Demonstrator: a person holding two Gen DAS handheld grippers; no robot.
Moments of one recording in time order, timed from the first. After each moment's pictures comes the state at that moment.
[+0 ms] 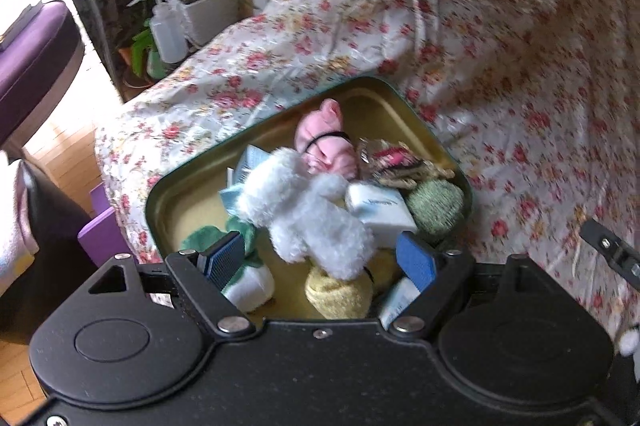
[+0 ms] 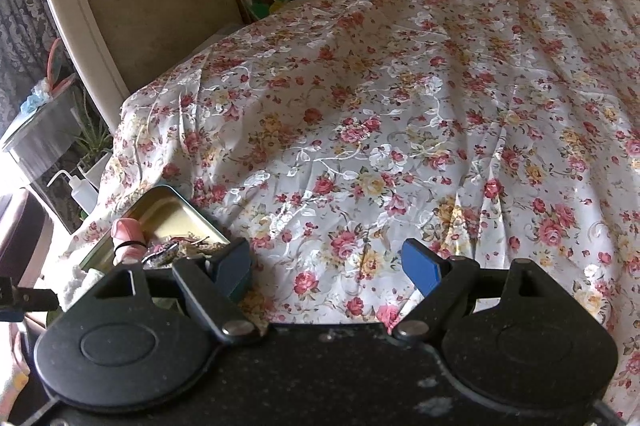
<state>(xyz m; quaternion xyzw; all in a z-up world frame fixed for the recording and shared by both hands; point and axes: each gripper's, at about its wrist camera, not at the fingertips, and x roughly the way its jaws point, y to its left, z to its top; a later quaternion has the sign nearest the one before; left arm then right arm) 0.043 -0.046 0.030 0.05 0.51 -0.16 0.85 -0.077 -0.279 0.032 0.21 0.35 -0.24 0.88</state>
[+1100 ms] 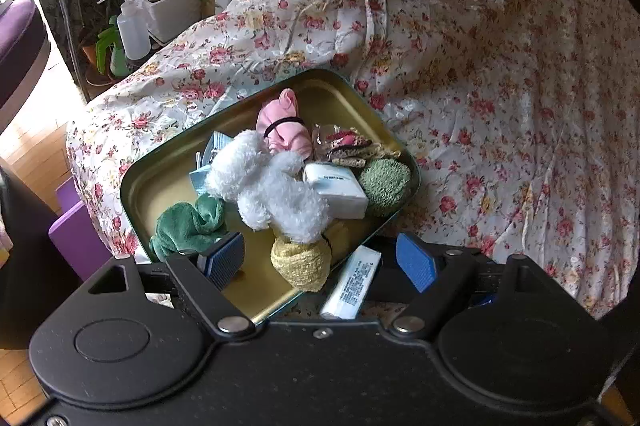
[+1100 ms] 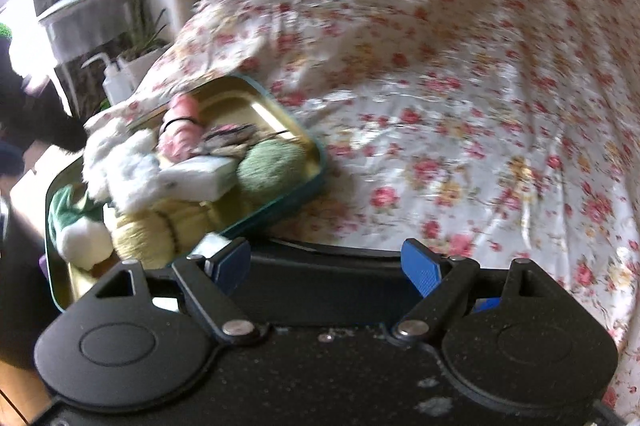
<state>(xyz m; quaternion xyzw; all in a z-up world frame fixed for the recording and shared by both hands) 0.019 -0.029 0.049 0.02 0.51 -0.22 0.83 -0.065 -0.155 -0.007 0.08 0.42 -0.17 0.89</state>
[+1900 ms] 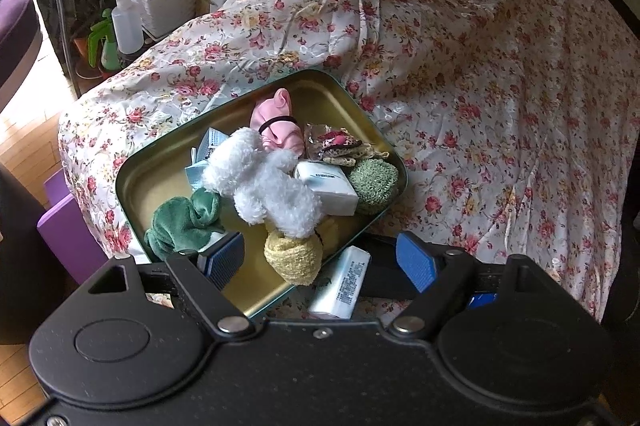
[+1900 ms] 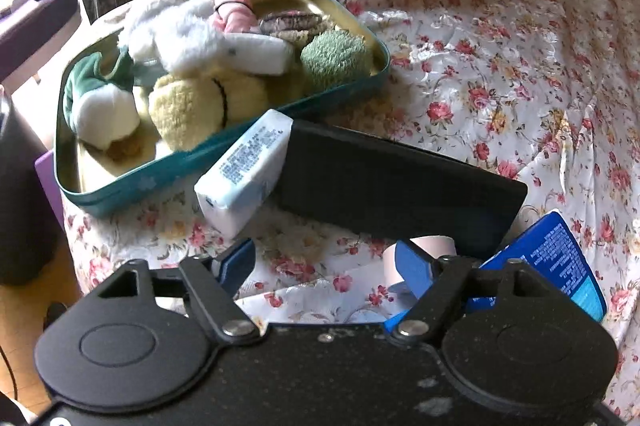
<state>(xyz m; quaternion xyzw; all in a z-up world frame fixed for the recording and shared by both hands) 0.017 -0.017 0.054 0.00 0.51 -0.24 0.83 -0.085 -0.112 -0.034 0.04 0.49 -0.14 0.86</state>
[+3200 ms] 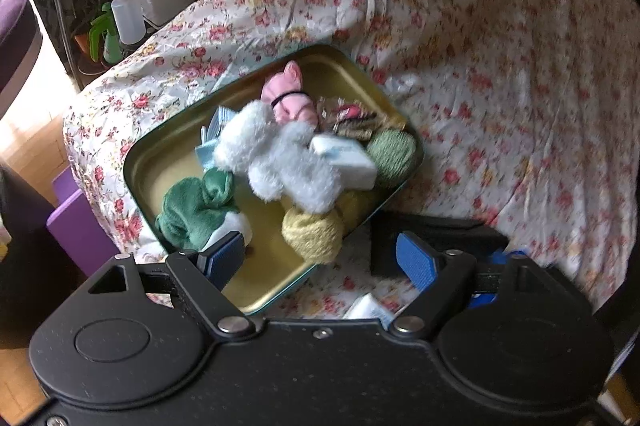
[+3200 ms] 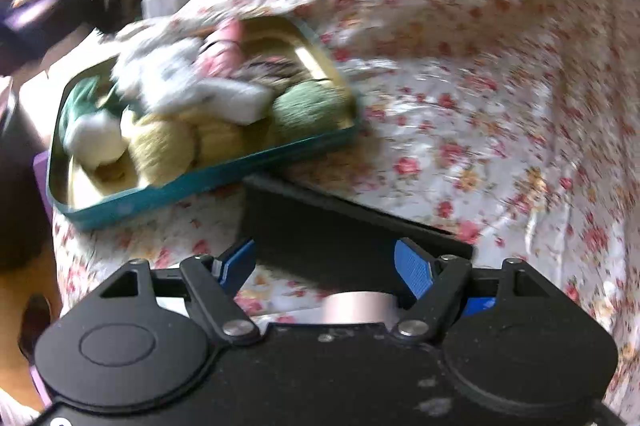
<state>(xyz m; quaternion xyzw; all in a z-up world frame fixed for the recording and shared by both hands) 0.011 -0.015 0.034 0.04 0.53 -0.23 0.82 -0.084 -0.153 -0.013 0.01 0.46 -0.13 0.88</state>
